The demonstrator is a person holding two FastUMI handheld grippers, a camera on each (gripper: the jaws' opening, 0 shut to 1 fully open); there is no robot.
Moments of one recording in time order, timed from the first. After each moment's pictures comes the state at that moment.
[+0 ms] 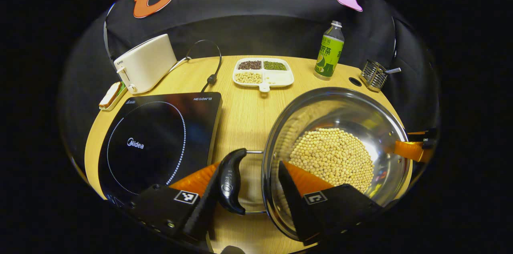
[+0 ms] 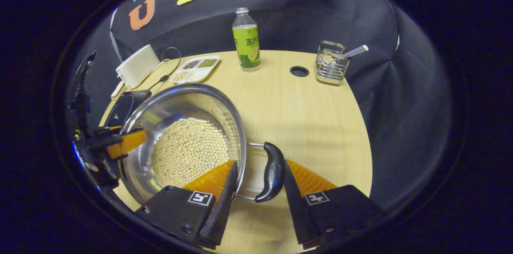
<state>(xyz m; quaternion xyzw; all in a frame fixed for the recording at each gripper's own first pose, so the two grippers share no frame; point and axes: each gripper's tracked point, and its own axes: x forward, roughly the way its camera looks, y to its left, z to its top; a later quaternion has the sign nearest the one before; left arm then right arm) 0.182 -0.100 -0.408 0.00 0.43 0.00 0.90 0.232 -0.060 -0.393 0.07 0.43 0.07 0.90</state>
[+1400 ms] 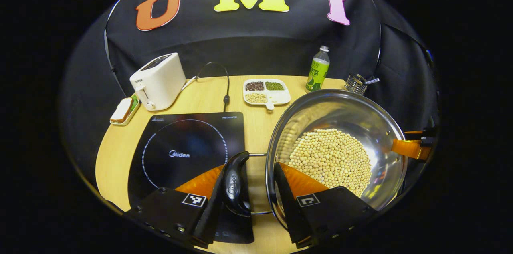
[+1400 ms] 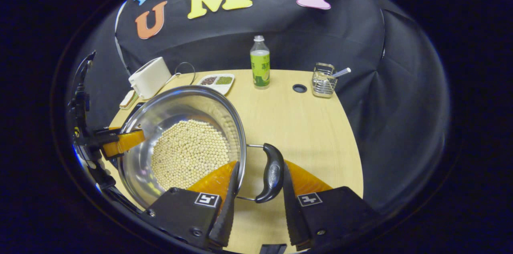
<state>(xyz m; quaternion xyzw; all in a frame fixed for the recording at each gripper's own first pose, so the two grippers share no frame) 0.138 -0.043 -0.321 0.00 0.39 -0.04 0.92 0.168 -0.001 -0.305 0.06 0.38 0.05 0.92</state>
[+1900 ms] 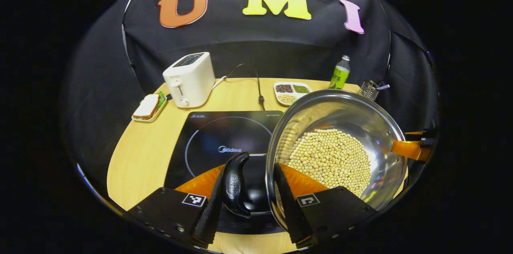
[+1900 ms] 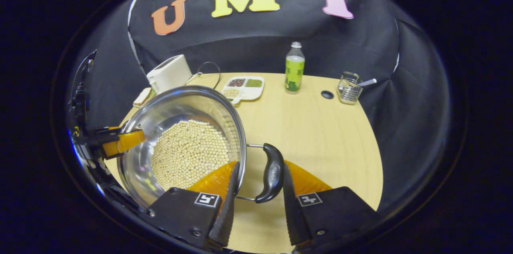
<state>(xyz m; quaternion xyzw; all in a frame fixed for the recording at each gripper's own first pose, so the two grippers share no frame) 0.114 0.056 -0.304 0.00 0.38 -0.01 0.92 0.166 0.099 -0.286 0.05 0.37 0.09 0.92</state>
